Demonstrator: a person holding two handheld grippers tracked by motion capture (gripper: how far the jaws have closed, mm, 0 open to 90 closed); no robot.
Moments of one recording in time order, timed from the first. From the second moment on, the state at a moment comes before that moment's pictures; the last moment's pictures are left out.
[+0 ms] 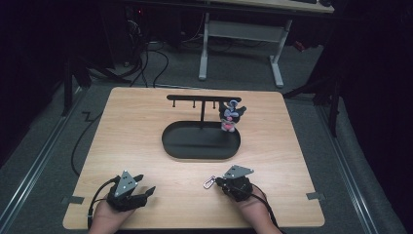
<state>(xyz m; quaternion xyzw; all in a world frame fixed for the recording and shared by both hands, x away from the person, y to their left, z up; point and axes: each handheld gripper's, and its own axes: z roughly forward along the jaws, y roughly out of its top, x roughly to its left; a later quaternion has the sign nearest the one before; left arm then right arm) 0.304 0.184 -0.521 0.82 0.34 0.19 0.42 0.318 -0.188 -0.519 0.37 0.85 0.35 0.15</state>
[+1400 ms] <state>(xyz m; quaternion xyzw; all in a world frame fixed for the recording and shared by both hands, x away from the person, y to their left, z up) 0.322 0.152 -0.520 0.84 0.29 0.17 0.43 0.297 -0.276 -0.521 0.48 0.79 0.34 0.17</state>
